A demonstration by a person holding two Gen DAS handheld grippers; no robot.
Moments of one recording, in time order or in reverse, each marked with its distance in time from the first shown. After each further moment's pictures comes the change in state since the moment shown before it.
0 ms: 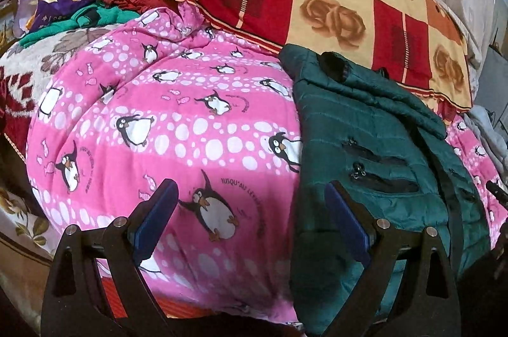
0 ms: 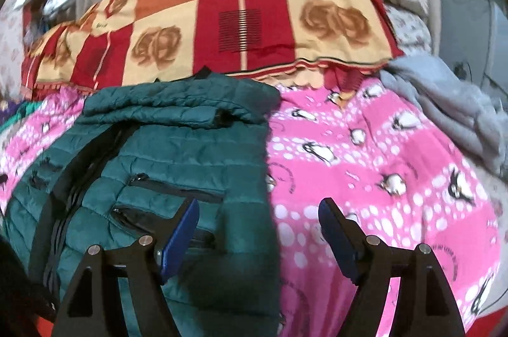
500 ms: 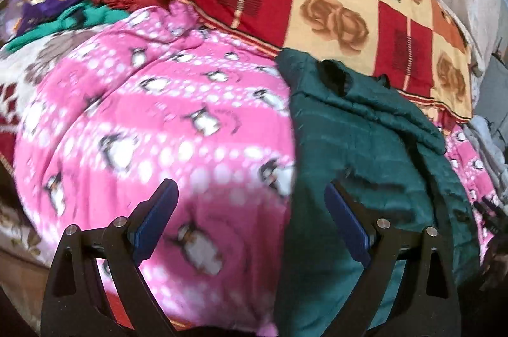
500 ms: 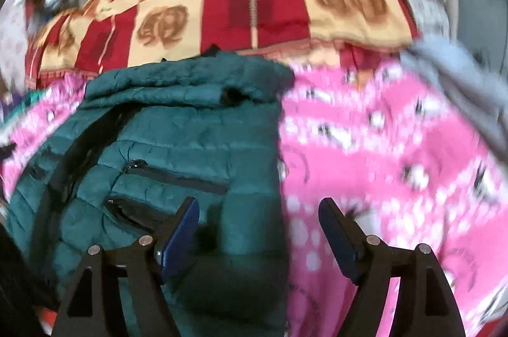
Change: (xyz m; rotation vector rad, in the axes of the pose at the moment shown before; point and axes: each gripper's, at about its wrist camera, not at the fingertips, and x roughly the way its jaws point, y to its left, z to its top) left arm 0.015 -0.005 0.029 -0.024 0.030 0.004; right arm 0.024 0.025 0.007 -0.159 0.036 -0.019
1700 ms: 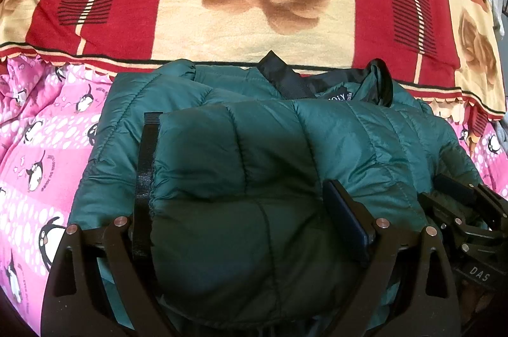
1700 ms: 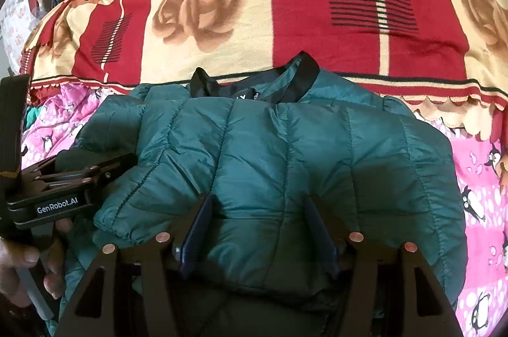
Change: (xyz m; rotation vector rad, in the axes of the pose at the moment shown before) left arm 0.228 -0.201 0.119 0.165 0.111 -0.024; right arm 0.212 0.098 0.161 0.022 0.132 0.265
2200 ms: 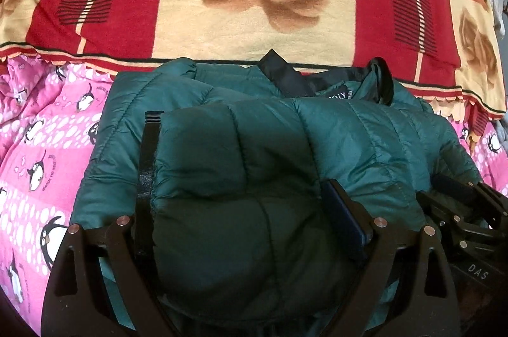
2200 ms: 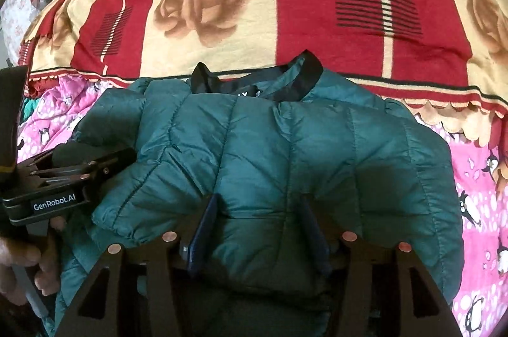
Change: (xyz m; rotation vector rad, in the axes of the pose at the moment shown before) left arm -0.001 -0.001 0.001 0.001 0.005 0.003; right arm 0.000 0.001 0.003 -0.014 0.022 -0.008
